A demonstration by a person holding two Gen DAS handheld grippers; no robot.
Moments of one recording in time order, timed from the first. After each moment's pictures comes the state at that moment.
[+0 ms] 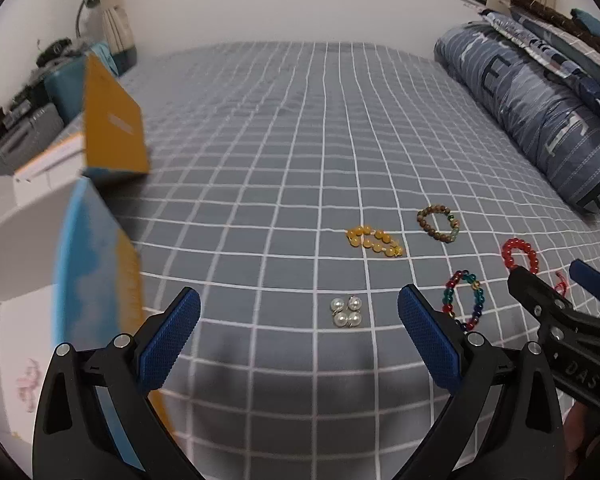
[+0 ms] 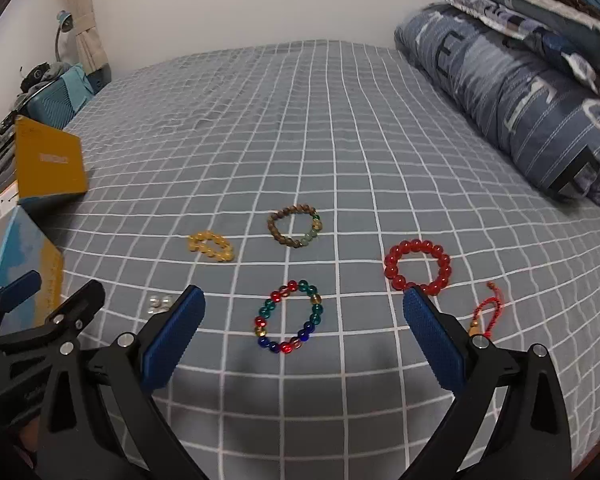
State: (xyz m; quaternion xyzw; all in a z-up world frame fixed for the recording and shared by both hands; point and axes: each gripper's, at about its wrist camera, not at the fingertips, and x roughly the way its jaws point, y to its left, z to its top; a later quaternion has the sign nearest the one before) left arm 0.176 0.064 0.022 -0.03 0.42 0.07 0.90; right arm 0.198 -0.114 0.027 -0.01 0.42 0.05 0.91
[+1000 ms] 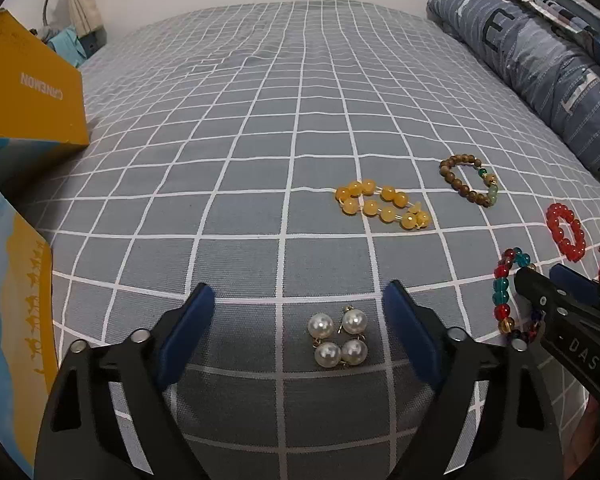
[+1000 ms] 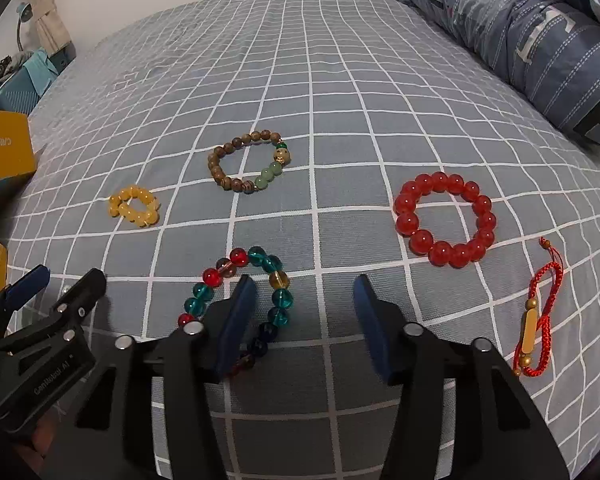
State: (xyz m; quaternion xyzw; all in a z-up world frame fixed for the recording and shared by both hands) left arm 0.231 0.053 -0.059 -0.01 0.46 0.04 0.89; right arm 0.246 -0.127 -0.061 0.01 0.49 0.02 0.87
